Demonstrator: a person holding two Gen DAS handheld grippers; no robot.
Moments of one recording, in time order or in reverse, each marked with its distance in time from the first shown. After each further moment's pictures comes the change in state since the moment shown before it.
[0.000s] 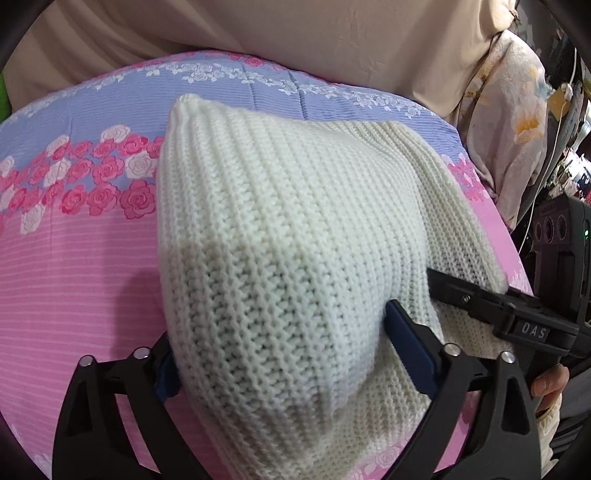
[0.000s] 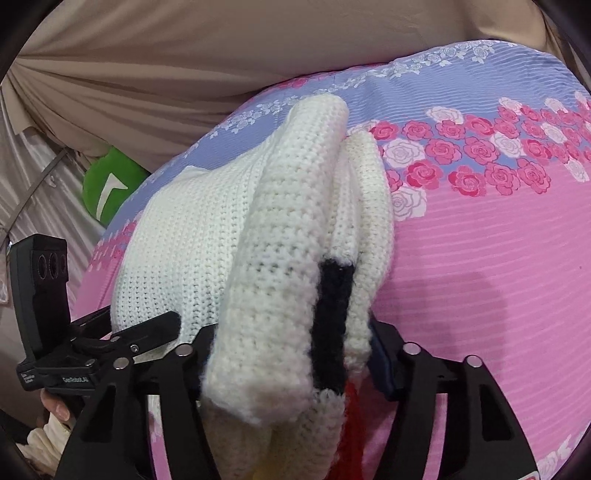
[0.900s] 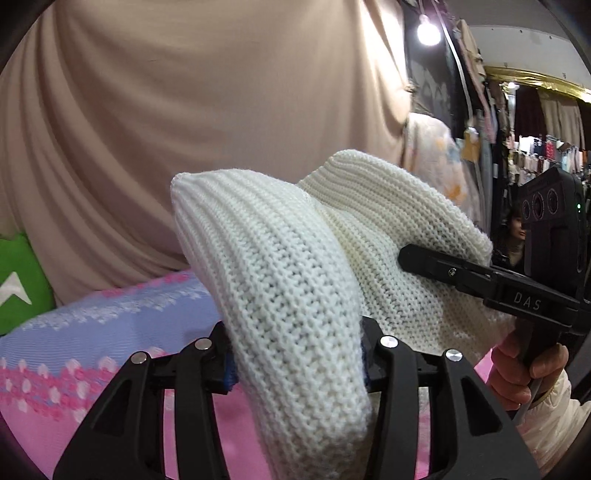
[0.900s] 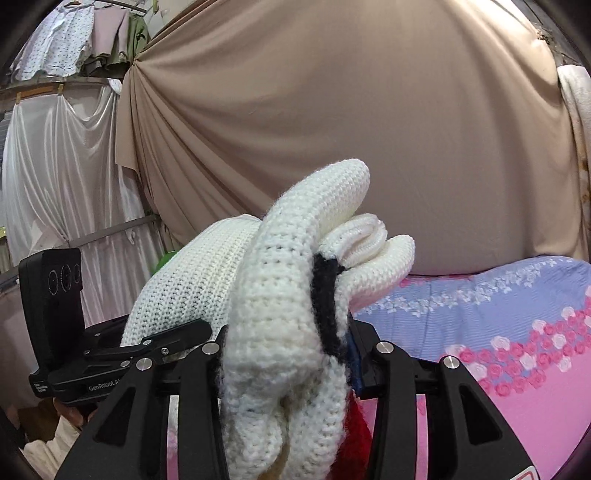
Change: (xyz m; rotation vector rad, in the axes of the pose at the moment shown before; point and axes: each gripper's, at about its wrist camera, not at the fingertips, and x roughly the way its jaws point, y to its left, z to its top) left arm -0.218 0.016 0.038 0.316 -0.545 0.023; right arm -0.123 0.177 0.047 -0.277 -0.564 0.119
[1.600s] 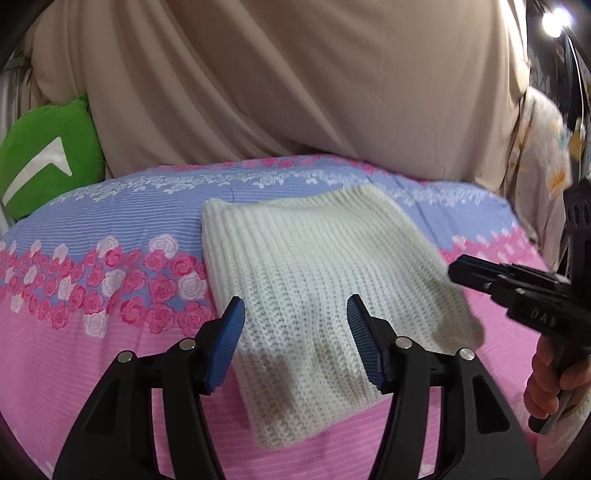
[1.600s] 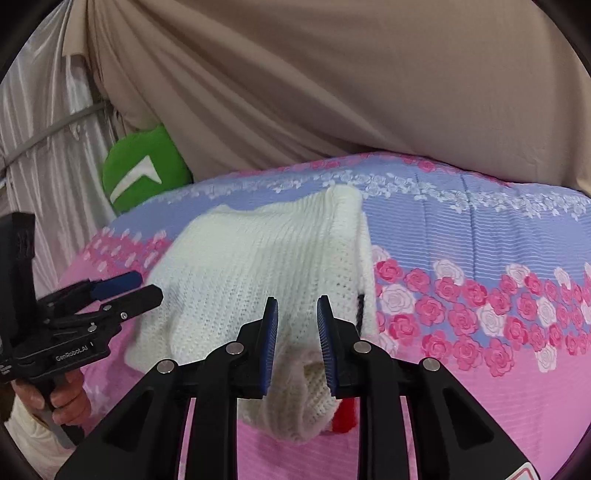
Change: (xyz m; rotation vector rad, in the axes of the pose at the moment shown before) left arm 0.081 0.124 -0.114 -0.215 0.292 0.233; right arm 0.174 0.009 -0.098 -0.069 0.438 -0.138
